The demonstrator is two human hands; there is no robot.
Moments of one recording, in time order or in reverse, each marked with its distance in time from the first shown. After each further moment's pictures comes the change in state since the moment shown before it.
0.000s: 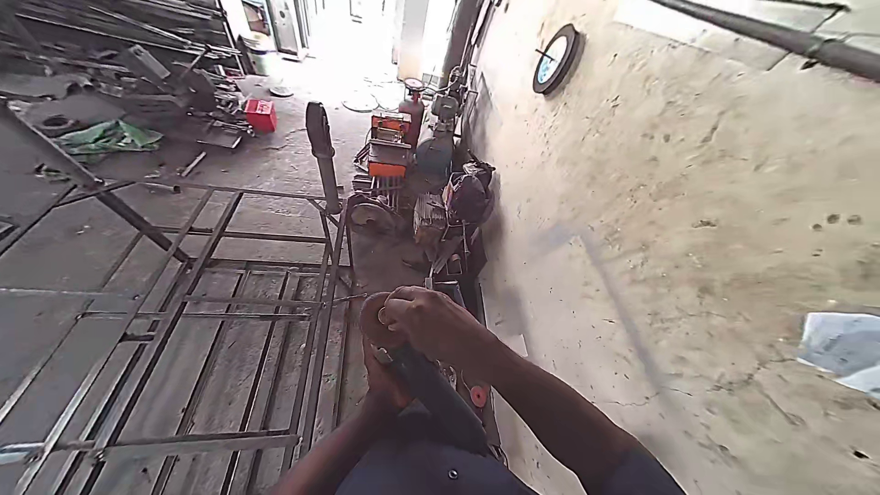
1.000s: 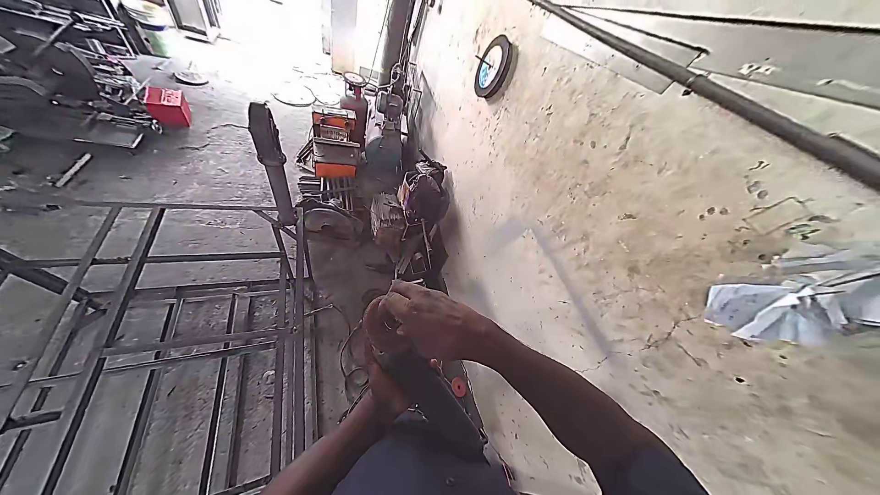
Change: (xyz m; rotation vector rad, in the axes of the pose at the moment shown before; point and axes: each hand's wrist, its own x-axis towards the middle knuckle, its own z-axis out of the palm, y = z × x) left_hand 0.030 0.036 -0.003 -0.075 -0.172 -0.288; right_hand 0.048 -0.006 -0.028 -0.067 -0.198 0.204
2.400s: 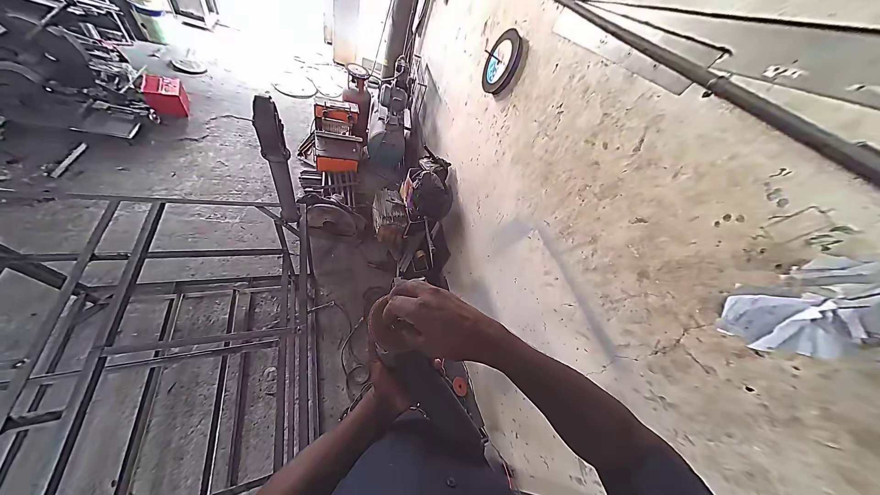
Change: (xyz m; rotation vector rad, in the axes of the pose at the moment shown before) left_hand 0.009 0.022 -0.011 -0.041 -0.010 -0.049; right_hand 0.021 0.004 -0.002 0.042 0.063 -0.040
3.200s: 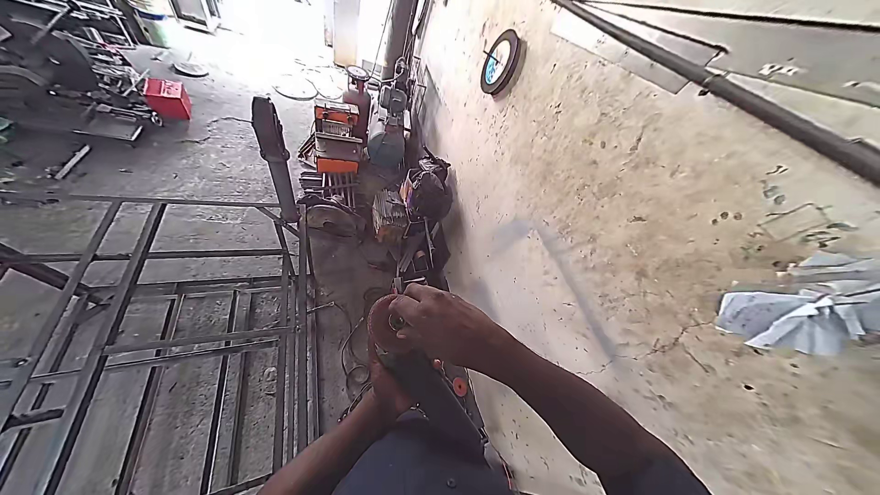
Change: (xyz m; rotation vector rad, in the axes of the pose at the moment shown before) left_hand -0.003 -0.009 0.002 0.028 0.029 0.006; right_hand -0.015 -0.011 -0.001 -0.122 -0.043 0.175
